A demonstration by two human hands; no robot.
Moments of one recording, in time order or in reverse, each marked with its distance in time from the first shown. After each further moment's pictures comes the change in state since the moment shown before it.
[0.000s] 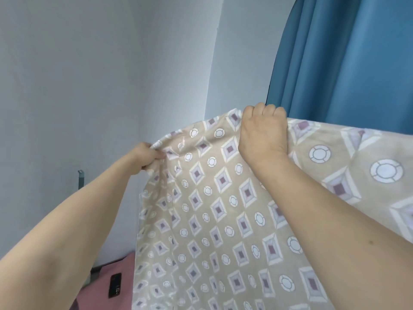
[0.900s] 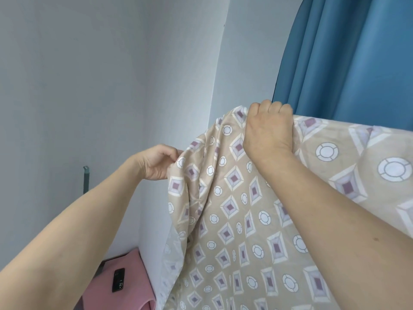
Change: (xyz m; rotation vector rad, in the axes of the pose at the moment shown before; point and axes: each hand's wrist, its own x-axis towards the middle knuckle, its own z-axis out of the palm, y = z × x) left_hand -0.036 0.012 0.013 -0.521 -0.809 -0.090; right_hand 0.001 -0.005 0.001 -0.005 0.002 0.012
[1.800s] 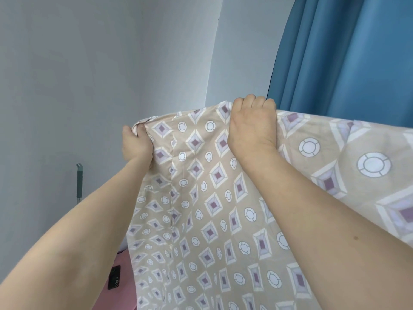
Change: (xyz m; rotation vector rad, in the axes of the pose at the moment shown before) left_hand 0.034 -0.007 -0.021 0.294 1.514 0.431; right_hand -0.001 -0.013 -0.009 0.006 0.027 -0.027
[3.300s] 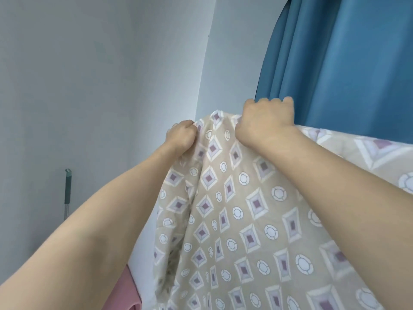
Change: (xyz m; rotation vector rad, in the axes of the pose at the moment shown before) left_hand -0.062 0.089 0.037 0.210 -0.715 0.382; right_hand -0.003 0.062 -0.057 0.163 -0.273 0.025
